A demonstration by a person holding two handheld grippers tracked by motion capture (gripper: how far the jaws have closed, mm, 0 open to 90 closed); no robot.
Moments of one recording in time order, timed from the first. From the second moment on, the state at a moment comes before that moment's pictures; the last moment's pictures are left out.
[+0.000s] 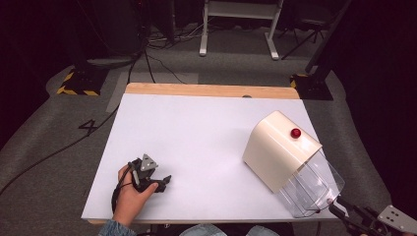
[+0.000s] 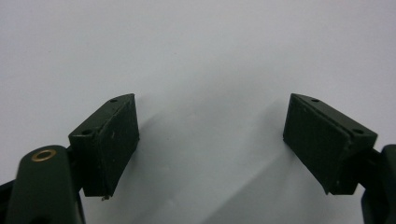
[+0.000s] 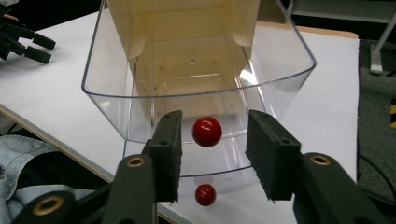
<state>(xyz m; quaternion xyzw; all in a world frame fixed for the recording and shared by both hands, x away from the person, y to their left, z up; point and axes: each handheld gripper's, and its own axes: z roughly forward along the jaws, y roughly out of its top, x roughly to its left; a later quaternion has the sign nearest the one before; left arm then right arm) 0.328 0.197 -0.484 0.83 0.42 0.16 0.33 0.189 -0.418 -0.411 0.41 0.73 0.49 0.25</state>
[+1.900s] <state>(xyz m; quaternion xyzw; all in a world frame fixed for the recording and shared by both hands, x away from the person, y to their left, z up) 0.327 0.197 -0.484 0.83 0.42 0.16 0.33 0.331 -0.468 -0.474 0.49 0.75 0.39 0.23</state>
